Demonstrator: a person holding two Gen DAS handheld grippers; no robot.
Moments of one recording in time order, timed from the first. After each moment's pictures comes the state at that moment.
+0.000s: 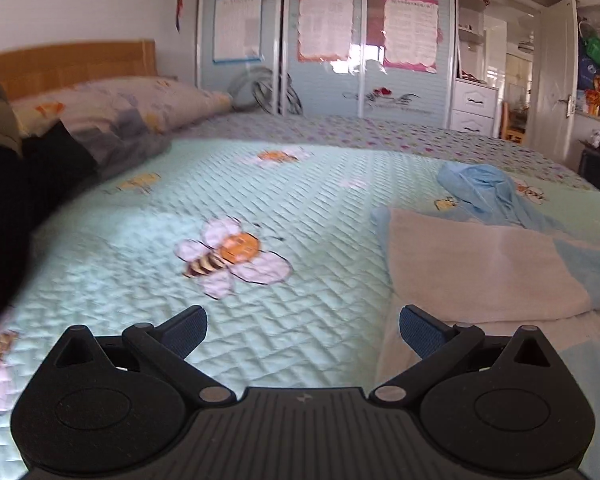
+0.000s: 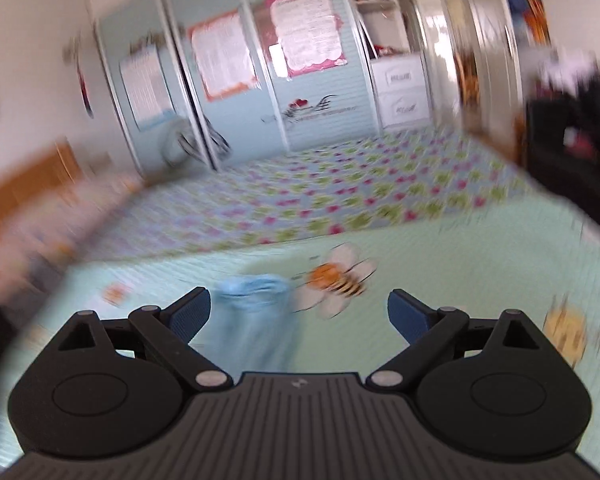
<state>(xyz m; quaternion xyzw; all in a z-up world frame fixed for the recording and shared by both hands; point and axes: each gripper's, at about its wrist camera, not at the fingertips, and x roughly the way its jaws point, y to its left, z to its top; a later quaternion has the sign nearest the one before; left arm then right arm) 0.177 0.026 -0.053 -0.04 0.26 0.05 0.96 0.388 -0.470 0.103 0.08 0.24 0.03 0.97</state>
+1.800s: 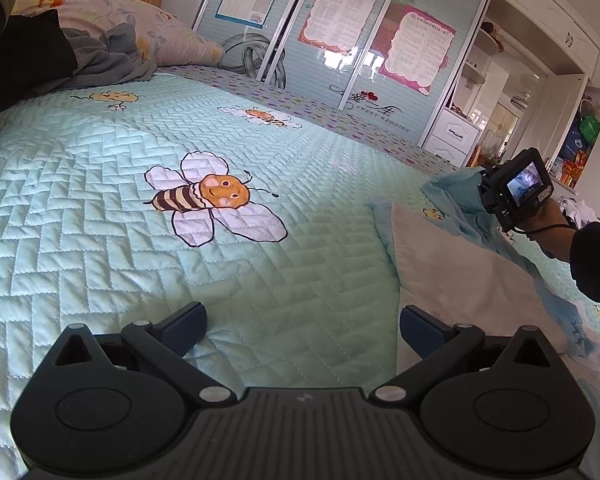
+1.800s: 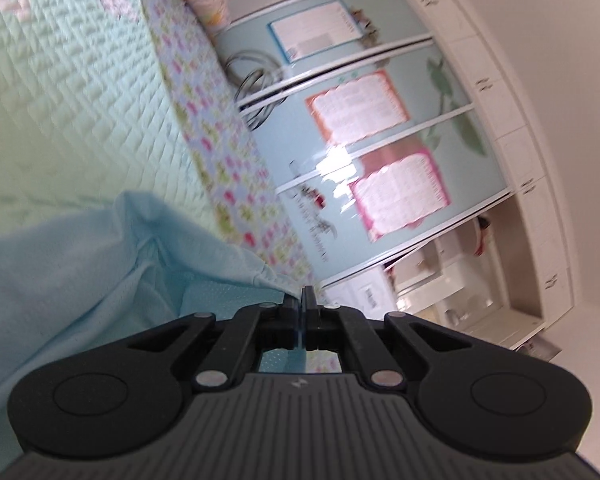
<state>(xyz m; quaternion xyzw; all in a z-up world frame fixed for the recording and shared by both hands) 0.205 0.073 -0.111 -0.18 0.27 -0.02 0.95 0.574 -0.247 -0.095 -0.53 0.06 -0.02 0.84</state>
